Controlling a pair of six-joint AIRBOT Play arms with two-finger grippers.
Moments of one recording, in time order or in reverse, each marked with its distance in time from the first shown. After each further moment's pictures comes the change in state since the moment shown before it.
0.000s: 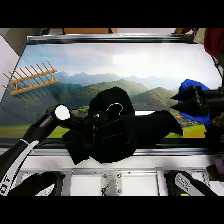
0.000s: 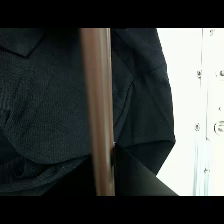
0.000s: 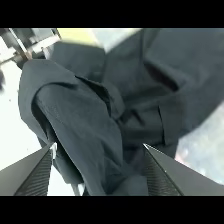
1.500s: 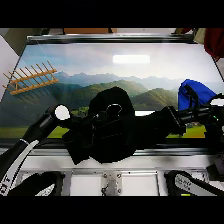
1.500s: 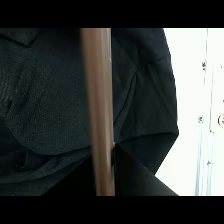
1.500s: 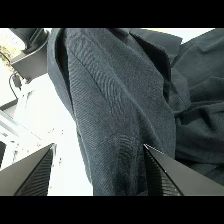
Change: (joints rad) left arm 0.001 0.000 -0.001 0.009 0.000 0.000; right arm 0.144 -0.137 -0.299 -0.011 0.021 -0.394
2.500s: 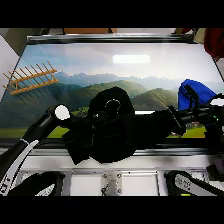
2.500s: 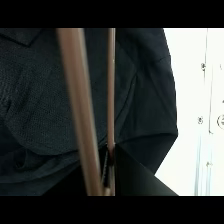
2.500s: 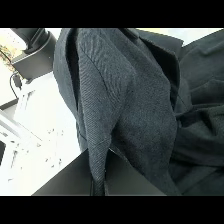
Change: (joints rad) left arm 0.000 -0.001 0.000 -0.009 0.003 -0.001; right arm 0.002 0.000 0.000 0.002 0.002 -0.003
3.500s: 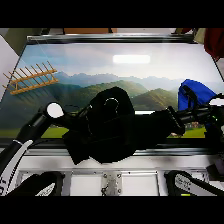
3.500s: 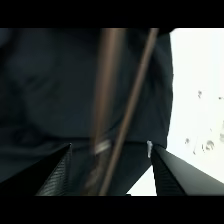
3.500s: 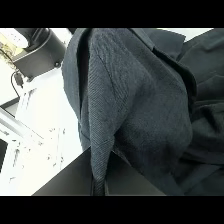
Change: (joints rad) left arm 0.099 0.047 0.002 0.006 -0.019 -0.265; right arm 0.001 -0.001 -0.001 -0.003 -0.005 0.004
